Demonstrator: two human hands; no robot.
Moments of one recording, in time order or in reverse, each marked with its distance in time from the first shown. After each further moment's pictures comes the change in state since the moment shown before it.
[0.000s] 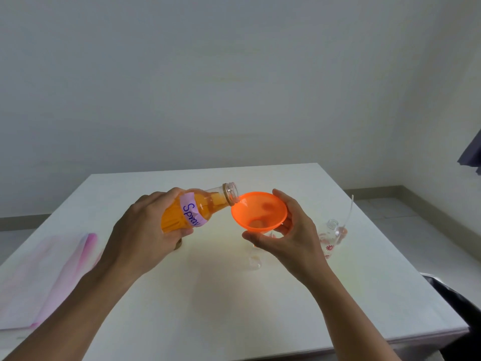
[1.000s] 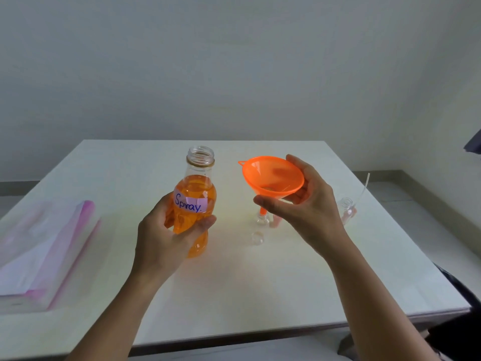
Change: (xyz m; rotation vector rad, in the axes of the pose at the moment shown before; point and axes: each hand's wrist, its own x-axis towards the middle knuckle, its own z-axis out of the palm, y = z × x) left_hand -0.048 0.009 0.057 -0.713 0.116 -0.380; right_hand 0.009 -0.016 -0.003 0.043 0.013 0.045
